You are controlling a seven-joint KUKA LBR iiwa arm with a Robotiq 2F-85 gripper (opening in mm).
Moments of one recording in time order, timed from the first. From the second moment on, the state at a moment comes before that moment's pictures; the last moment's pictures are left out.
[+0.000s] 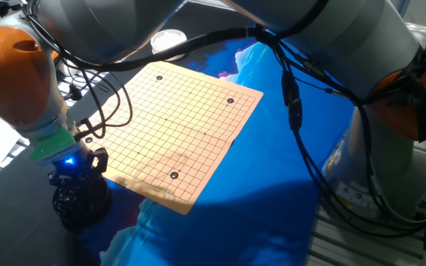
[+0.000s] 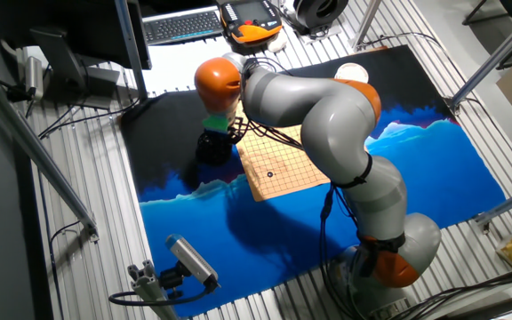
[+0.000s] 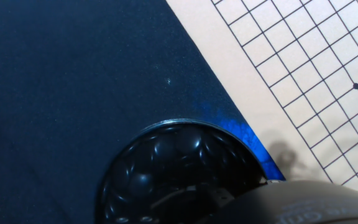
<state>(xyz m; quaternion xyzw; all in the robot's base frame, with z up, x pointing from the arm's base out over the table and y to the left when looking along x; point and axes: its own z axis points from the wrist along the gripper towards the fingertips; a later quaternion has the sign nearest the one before) 0.577 0.298 0.060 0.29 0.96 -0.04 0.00</state>
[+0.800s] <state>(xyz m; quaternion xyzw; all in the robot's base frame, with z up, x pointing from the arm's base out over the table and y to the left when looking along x) 0.578 0.297 0.059 0.28 0.96 -0.03 0.00</state>
